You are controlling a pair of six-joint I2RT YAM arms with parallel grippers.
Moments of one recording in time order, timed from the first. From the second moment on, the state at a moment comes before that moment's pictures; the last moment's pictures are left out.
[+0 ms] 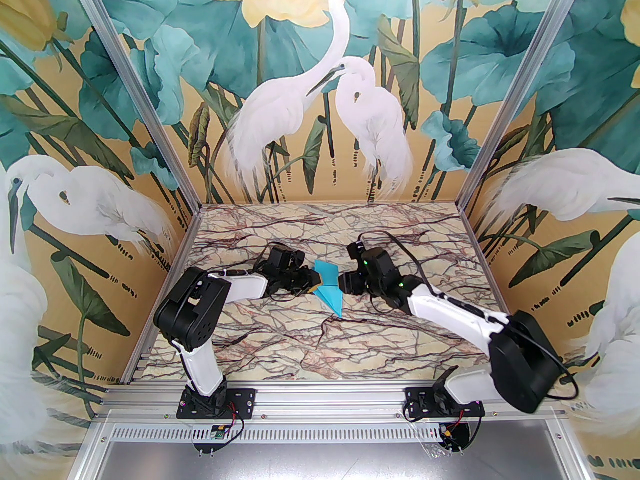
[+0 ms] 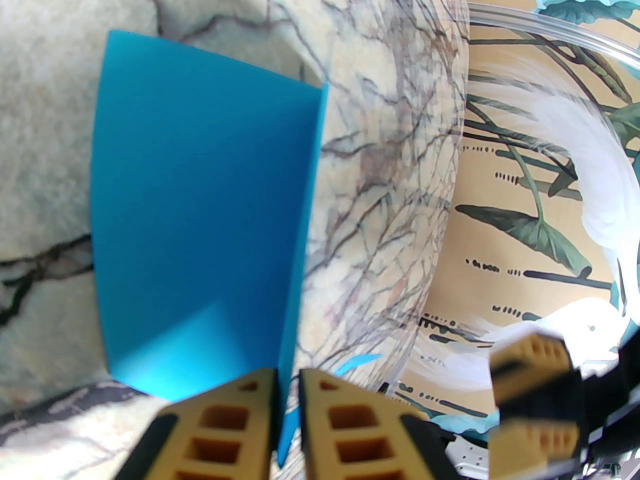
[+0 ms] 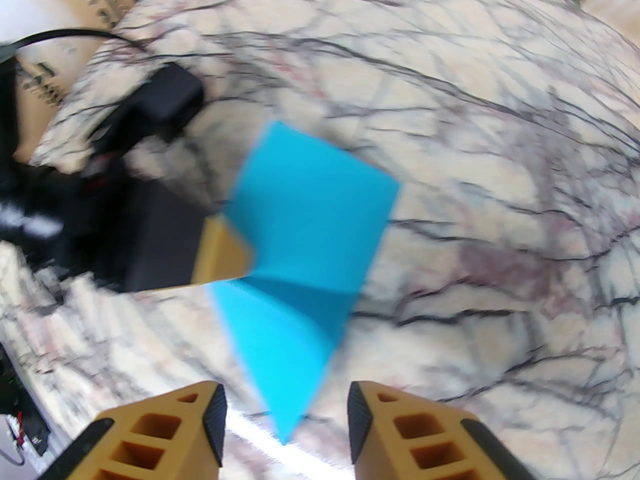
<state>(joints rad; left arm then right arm) -0.45 1.83 0.89 0.14 0.63 -0.95 0.67 1.36 0.80 -0.14 -0.13 0.40</state>
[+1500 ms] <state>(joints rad) -0.54 1.88 1.00 -0.01 0.64 -0.71 0.55 1.58 0.65 0.16 -0.57 0.71</state>
